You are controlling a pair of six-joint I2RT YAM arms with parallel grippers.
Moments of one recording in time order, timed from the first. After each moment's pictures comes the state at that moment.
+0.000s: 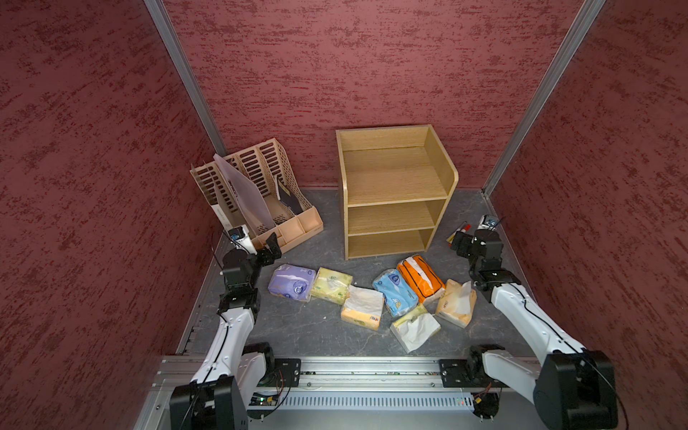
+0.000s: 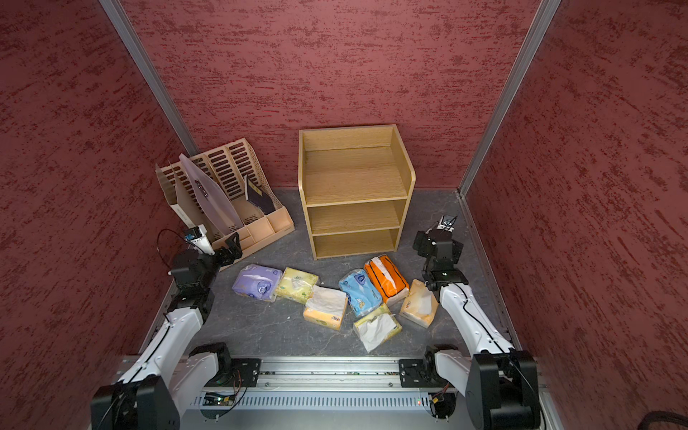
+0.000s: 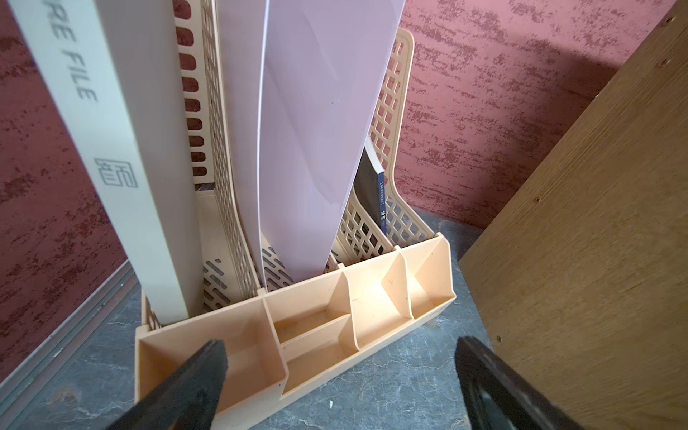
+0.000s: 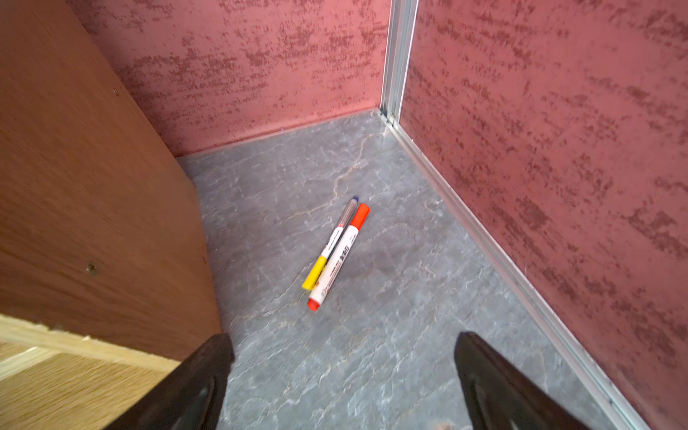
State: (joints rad) left arm 0.17 0.97 0.39 0.36 0.10 -0.25; right arm 0.05 1.10 0.62 0.04 0.35 0.20
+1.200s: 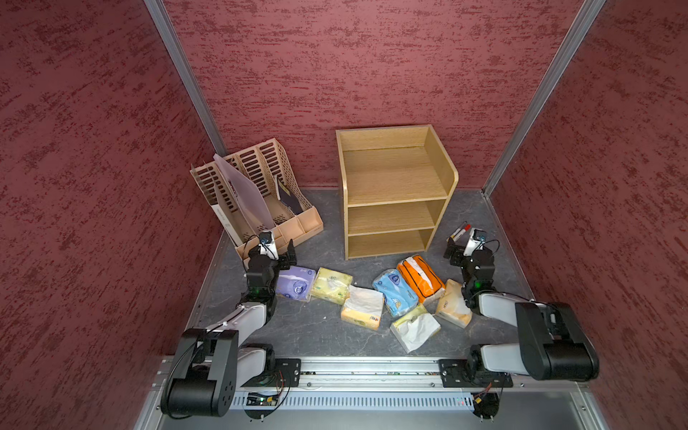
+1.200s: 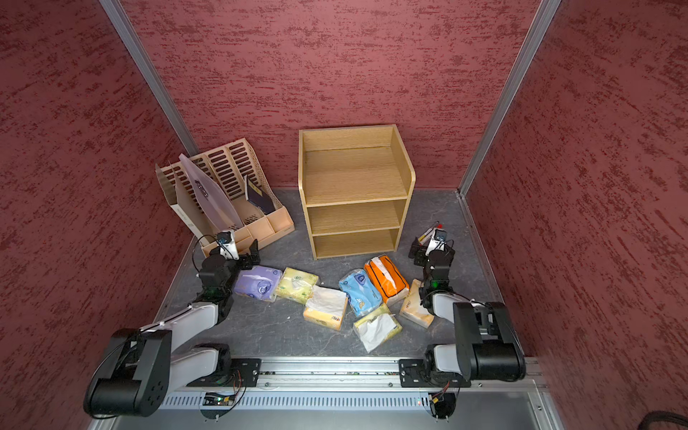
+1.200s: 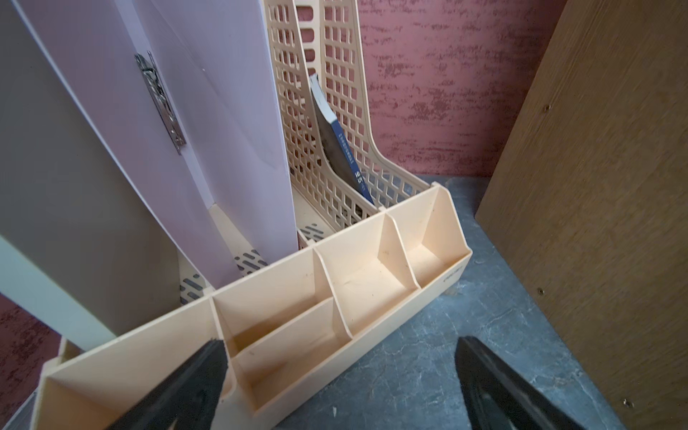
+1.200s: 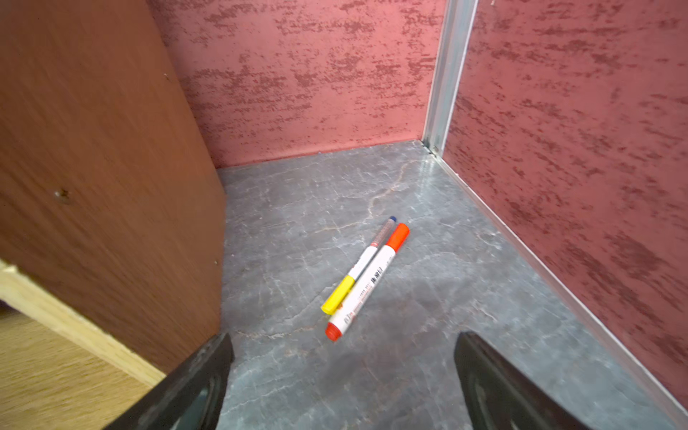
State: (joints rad) left arm -0.03 1.18 0.26 0.70 -0.08 -0.04; right arm -0.01 1.41 0.31 0.87 0.16 0.11
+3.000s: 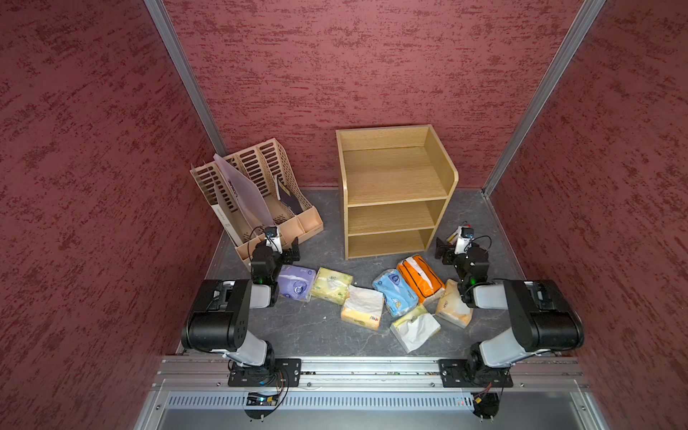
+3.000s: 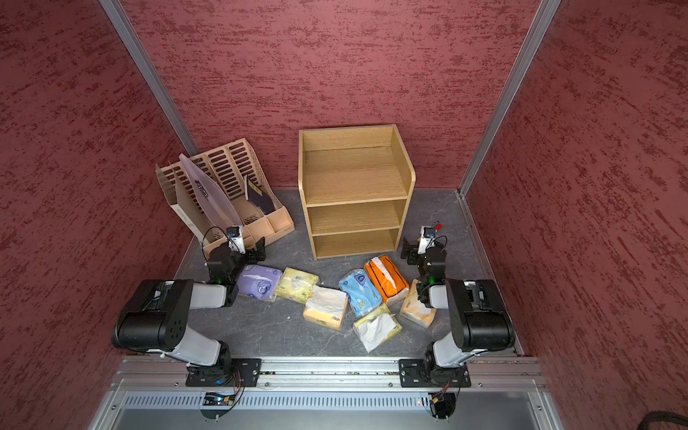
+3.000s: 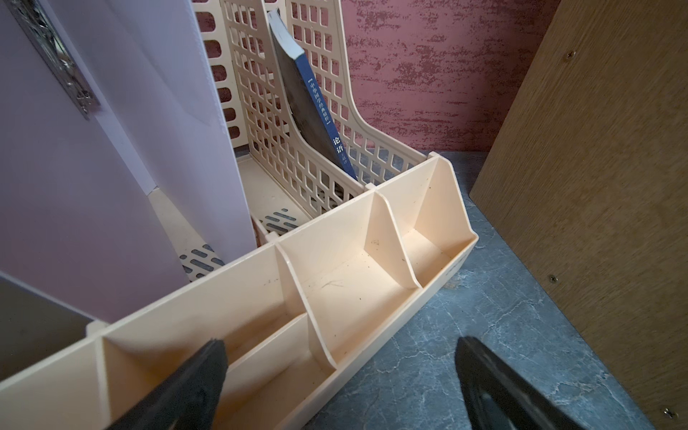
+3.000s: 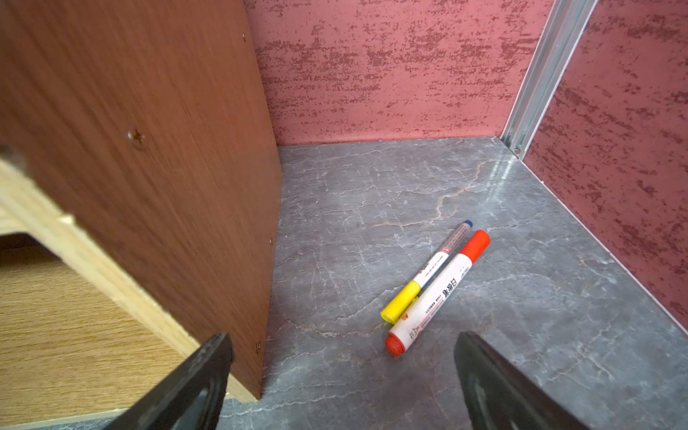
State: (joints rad) left arm 0.02 1.54 0.36 0.92 0.05 -0.04; right arm -0.01 1.55 0.37 0.94 -0.02 0.06
